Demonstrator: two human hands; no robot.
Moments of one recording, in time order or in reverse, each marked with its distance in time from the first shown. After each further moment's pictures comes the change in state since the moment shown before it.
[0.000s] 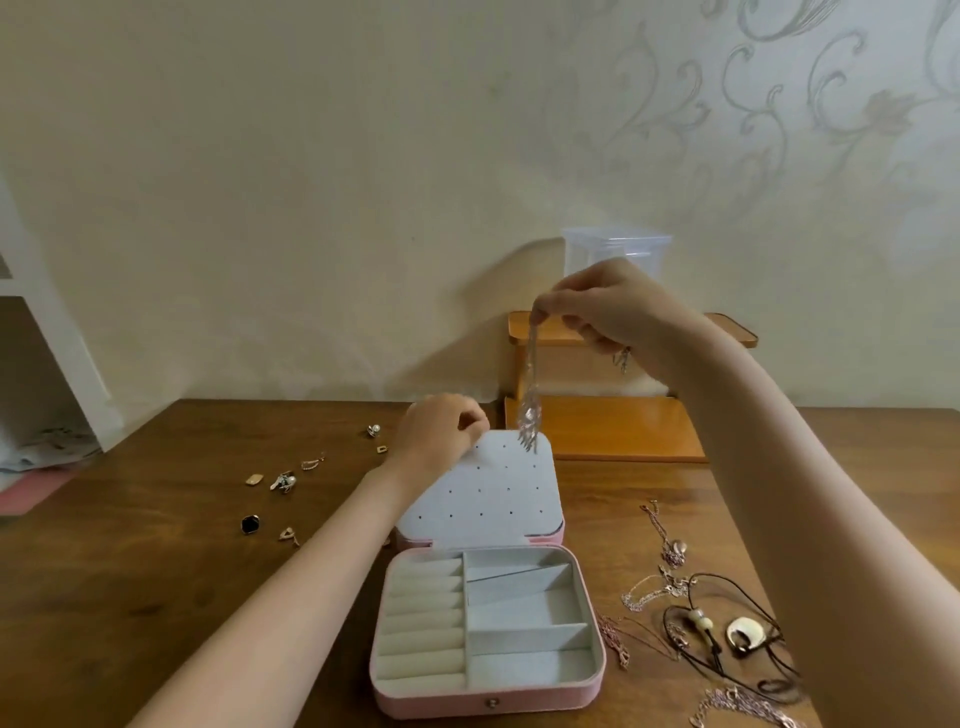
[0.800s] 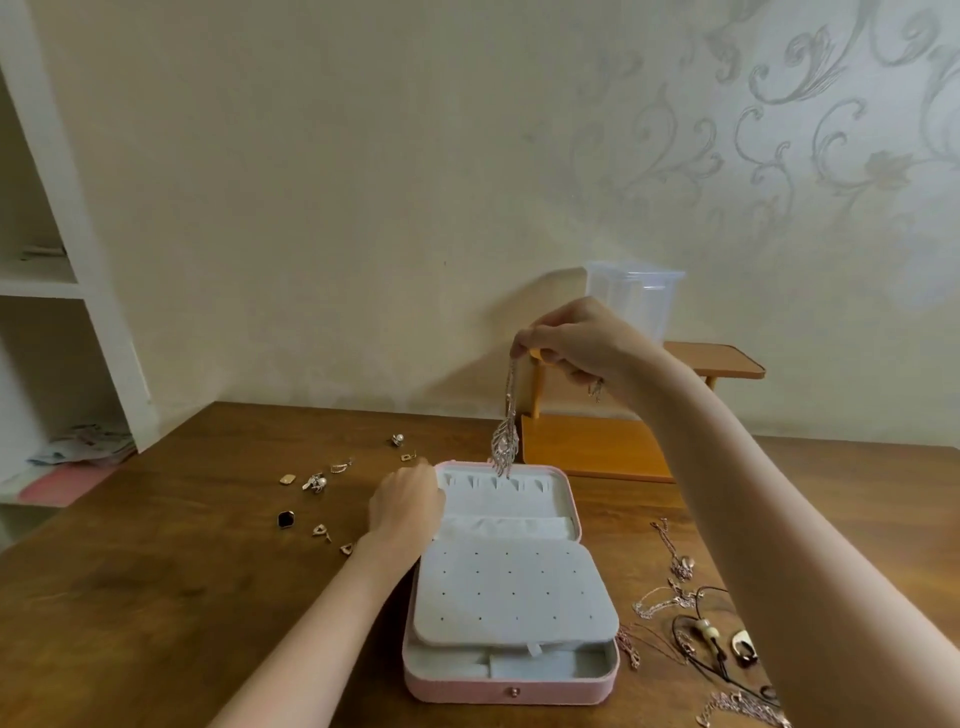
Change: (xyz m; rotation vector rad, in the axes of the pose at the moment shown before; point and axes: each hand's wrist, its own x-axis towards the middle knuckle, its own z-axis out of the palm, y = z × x) left_hand -0.060 -0.025 0.003 0.273 -0.030 -0.380; right_hand -0.002 -0.020 0.032 0.013 -0.077 0.007
